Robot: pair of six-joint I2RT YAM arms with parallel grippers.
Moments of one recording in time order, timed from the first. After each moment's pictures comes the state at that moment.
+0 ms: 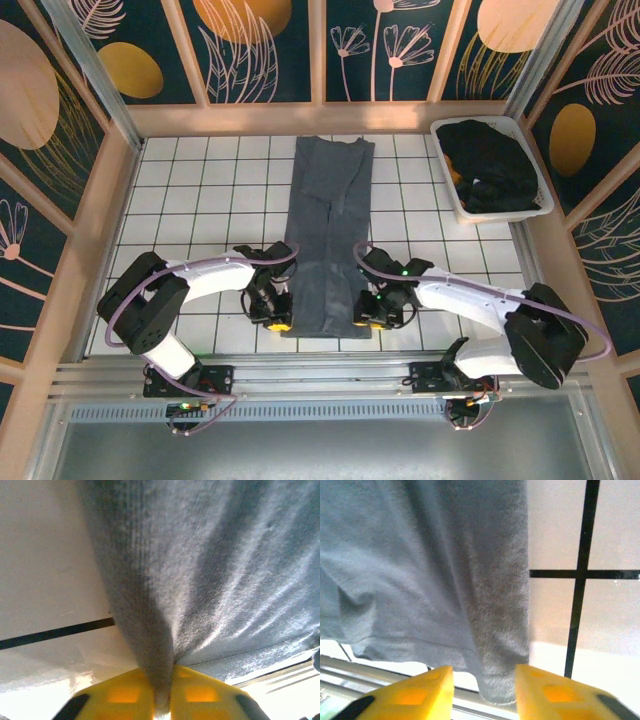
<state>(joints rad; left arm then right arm) -0.75 1.62 0.80 -0.76 0.46 -0.74 0.84 1.29 0.66 -0.72 -0.30 0.94</state>
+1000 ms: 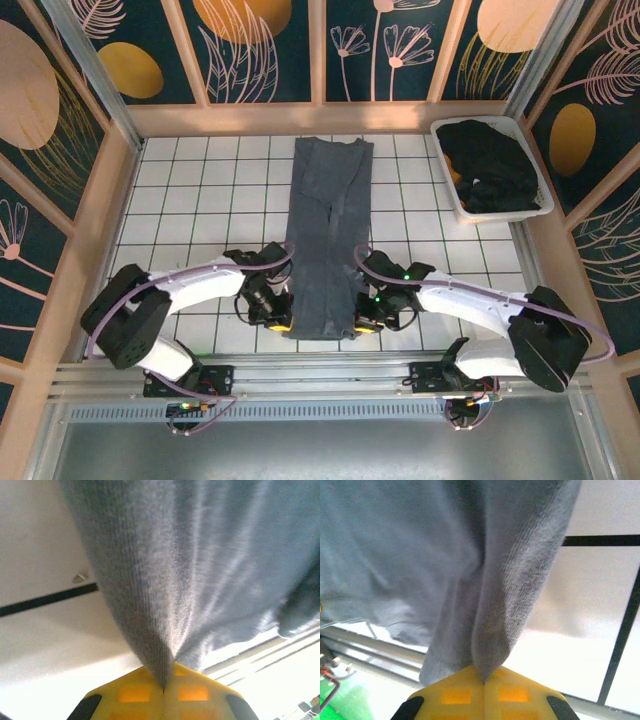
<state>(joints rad) -0.75 1.50 0.76 -0.72 0.50 -0.70 0.86 1.27 0.65 -0.67 -0.41 0.97</state>
